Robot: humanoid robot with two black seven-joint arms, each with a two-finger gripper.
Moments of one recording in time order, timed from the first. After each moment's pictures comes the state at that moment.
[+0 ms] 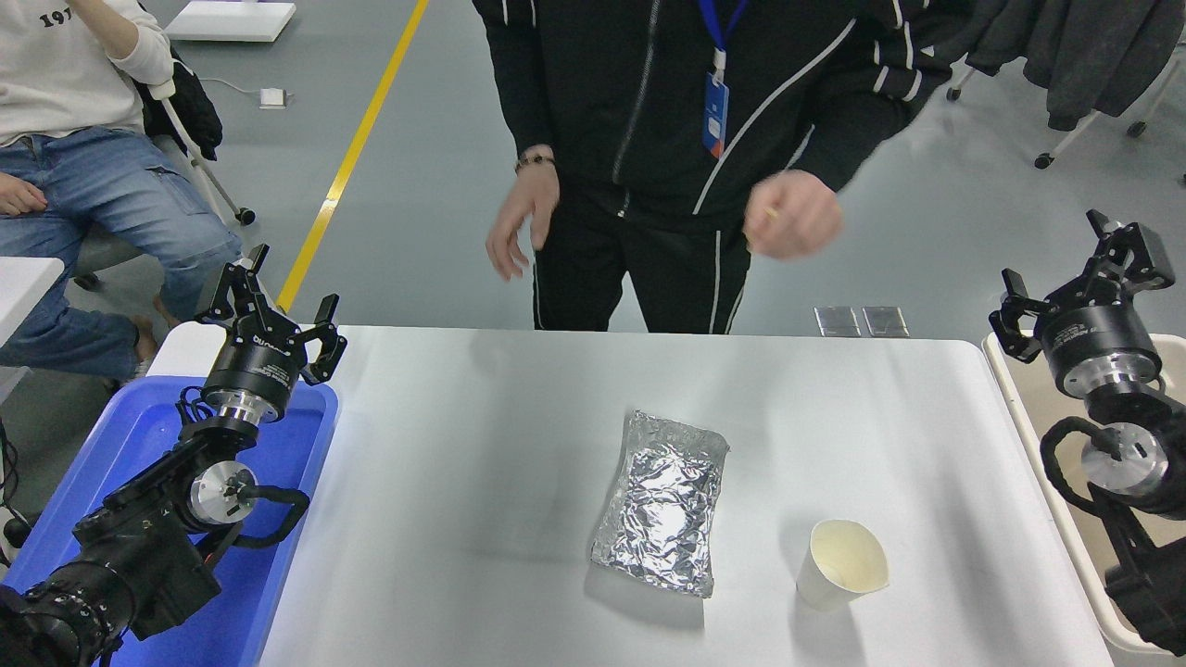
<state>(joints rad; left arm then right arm) -0.61 0.29 -0.84 -0.45 0.19 -0.47 -0.66 0.41 -0.36 1.42 0.99 -0.49 -0.05 0.20</state>
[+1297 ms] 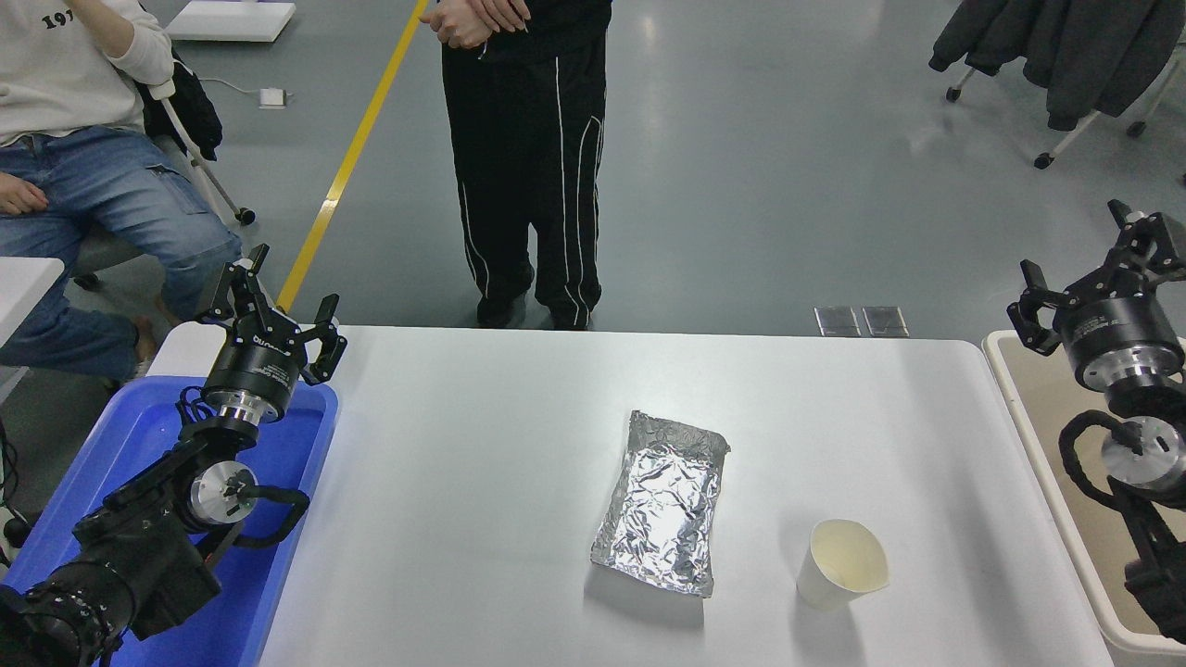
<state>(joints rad) -0.61 0.29 -0.84 -0.45 0.19 -0.47 -0.66 0.42 -0.40 1.42 1.00 -0.48 -0.04 0.20</state>
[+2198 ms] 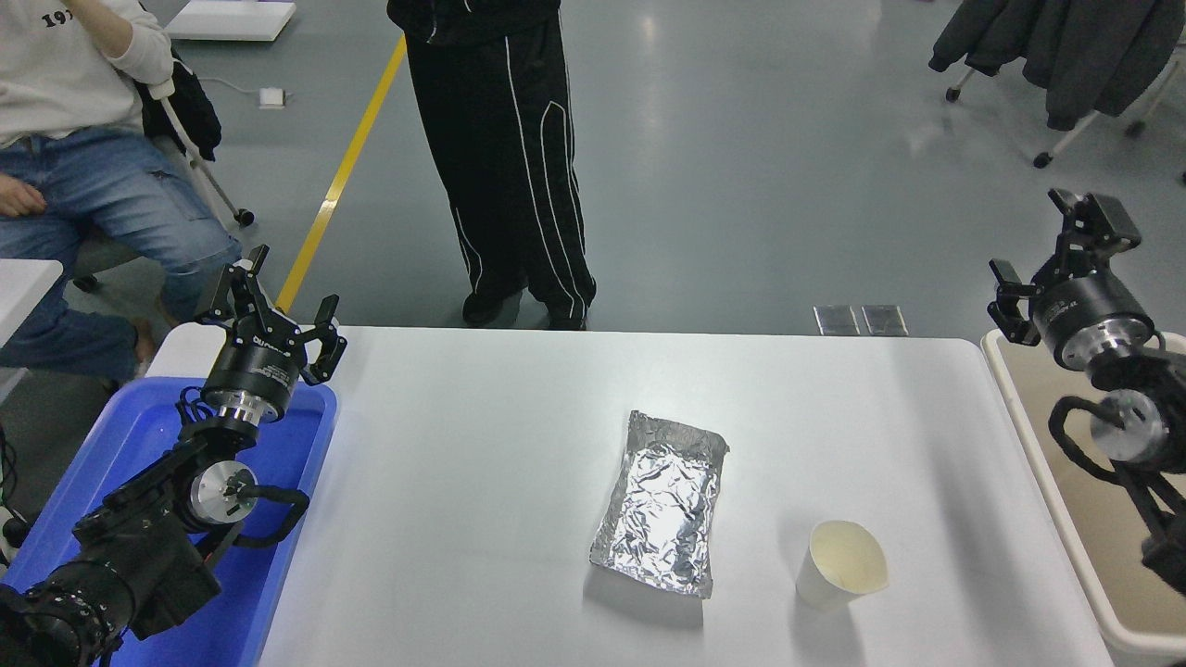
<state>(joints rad) -0.61 0.29 -0.84 -0.45 0.19 -0.47 -0.66 0.64 -0.57 0.95 0.86 -0.51 -0.05 0.20</state>
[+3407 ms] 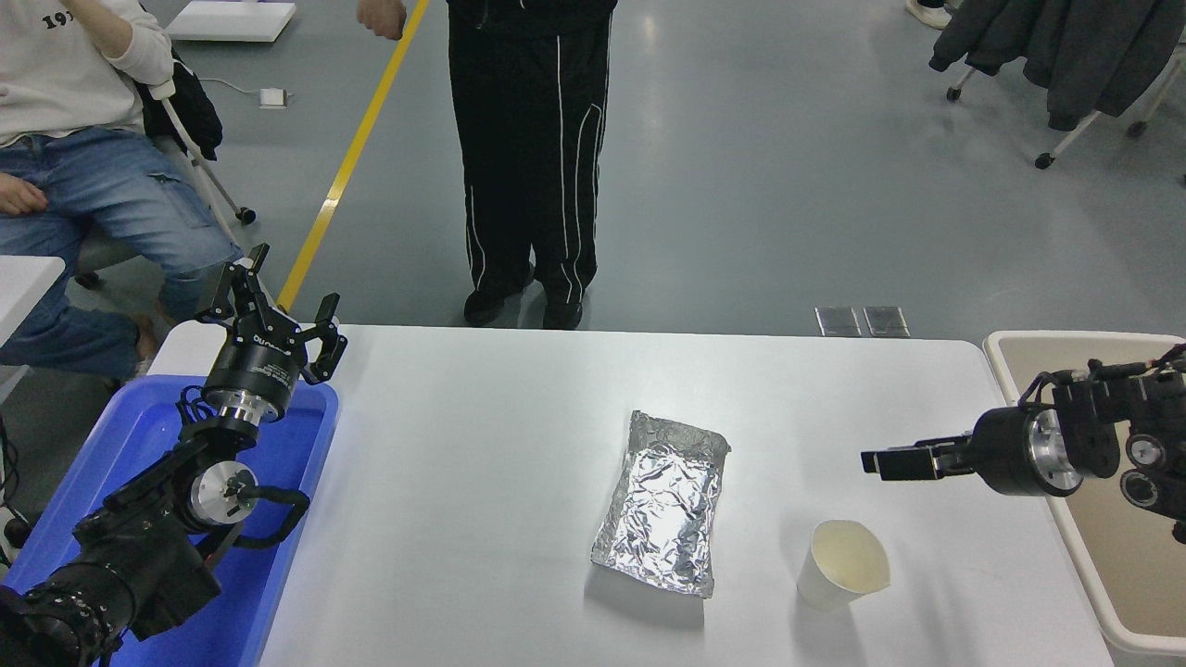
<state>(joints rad) -0.61 0.29 -0.84 -0.45 0.19 -0.47 -0.66 1.16 -0.88 -0.36 1.33 -1.33 0.18 0.20</state>
